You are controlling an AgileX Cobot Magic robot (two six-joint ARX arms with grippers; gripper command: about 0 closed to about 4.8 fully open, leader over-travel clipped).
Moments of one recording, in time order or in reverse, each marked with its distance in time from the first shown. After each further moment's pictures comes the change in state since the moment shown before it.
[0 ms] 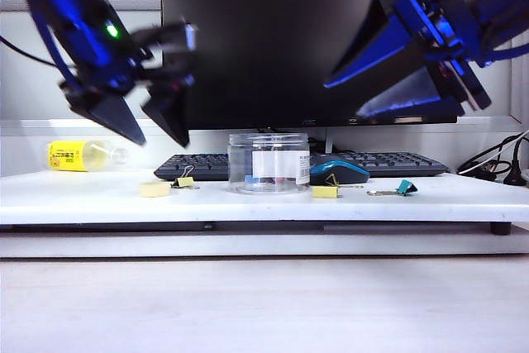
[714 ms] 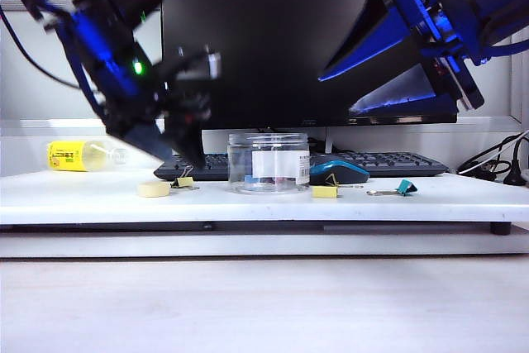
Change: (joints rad) left arm 0.001 0.139 0.038 0.110 0.049 0.105; right arm 0.005 0.000 0.000 0.005 -0.044 0.001
